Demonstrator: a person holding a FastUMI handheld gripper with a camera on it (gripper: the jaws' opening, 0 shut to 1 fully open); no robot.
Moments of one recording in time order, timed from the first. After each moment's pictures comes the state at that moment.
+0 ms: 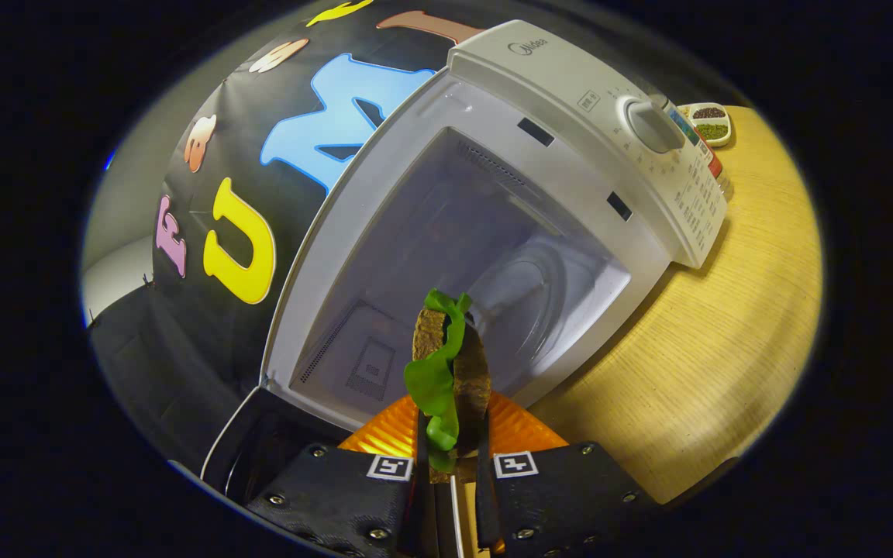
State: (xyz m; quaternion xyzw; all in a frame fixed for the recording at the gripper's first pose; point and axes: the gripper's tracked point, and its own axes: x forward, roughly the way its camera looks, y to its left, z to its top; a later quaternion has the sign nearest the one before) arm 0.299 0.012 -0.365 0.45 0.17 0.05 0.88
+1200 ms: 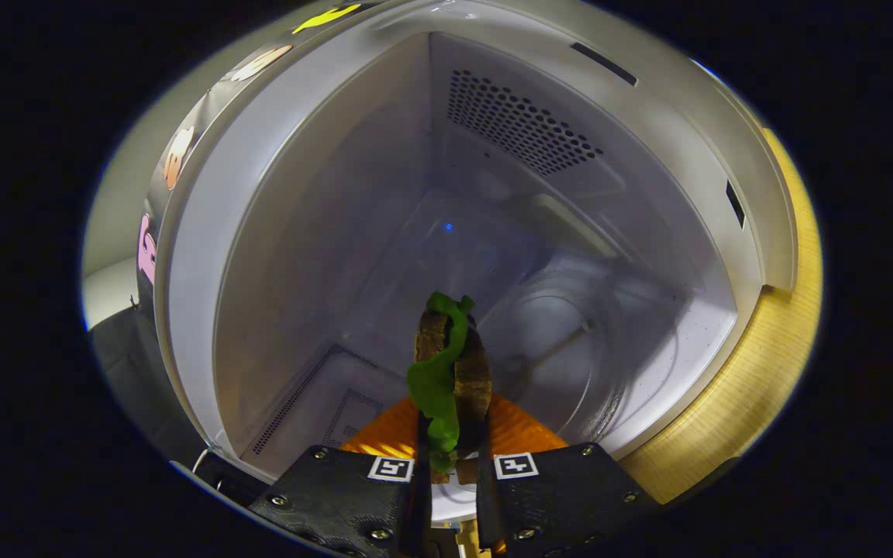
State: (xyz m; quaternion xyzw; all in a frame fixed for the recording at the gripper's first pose) arm 0.412 -0.002 -0.380 0.45 0.12 0.00 0.89
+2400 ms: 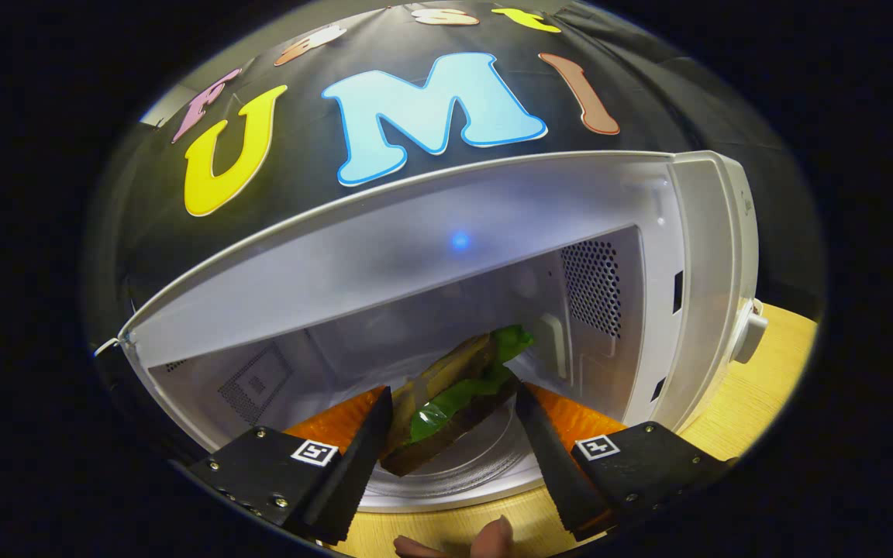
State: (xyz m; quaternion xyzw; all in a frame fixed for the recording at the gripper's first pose) arm 0.384 -0.038 -0.359 0.14 0.12 -0.09 0.98
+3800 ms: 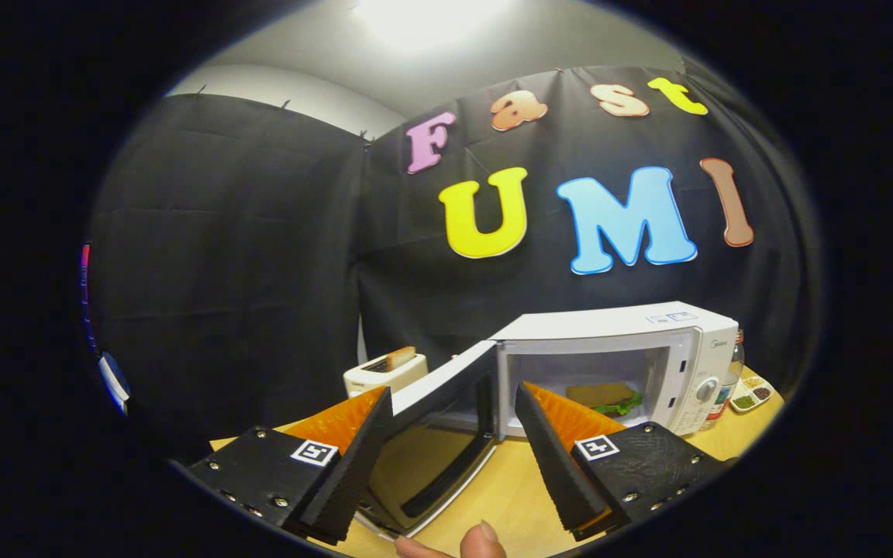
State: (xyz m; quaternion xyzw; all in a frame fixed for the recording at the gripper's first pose) arm 0.057 0.120 -0.206 0.02 0.01 0.26 0.96
